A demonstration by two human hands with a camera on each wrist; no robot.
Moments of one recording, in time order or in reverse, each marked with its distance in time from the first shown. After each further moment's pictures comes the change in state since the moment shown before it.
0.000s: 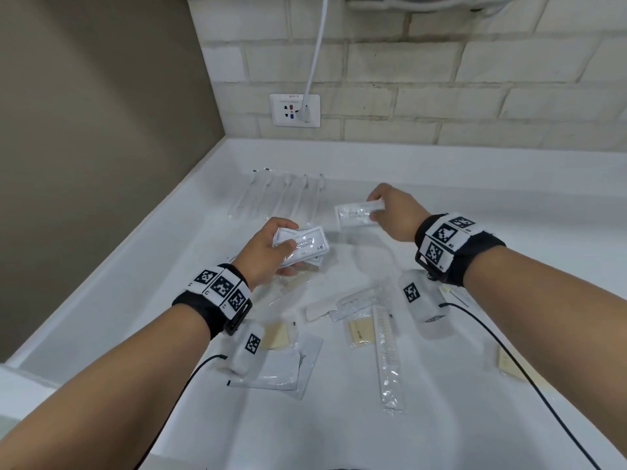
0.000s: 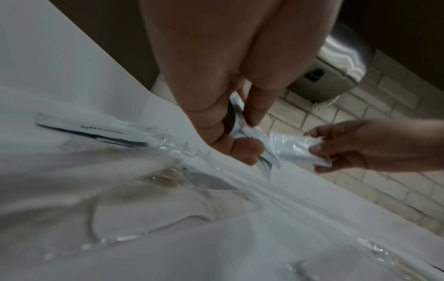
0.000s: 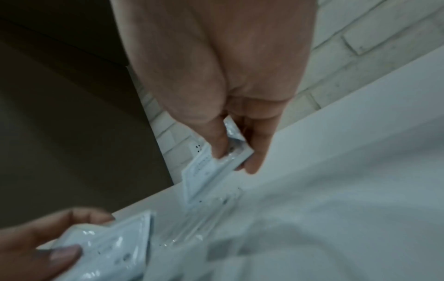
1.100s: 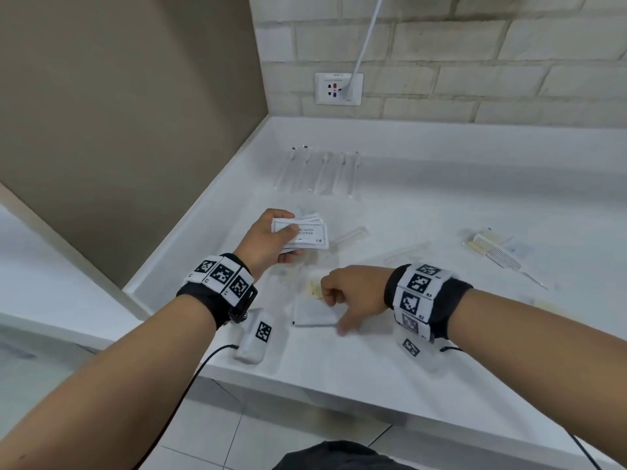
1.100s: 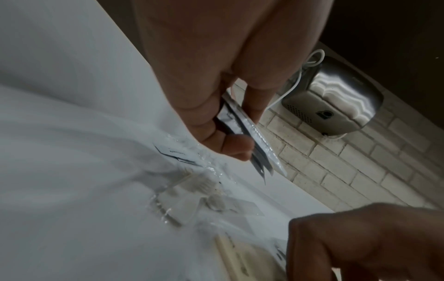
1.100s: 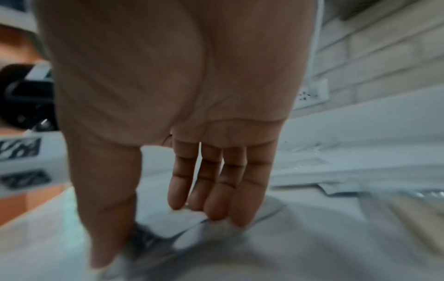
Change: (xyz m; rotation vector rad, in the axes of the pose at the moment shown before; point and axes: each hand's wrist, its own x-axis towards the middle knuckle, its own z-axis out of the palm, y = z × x) left_hand -0.075 -0.024 -0.066 -0.129 0.121 -0.055; right_hand -0.128 -0.093 0.118 -0.386 -0.734 -0.357
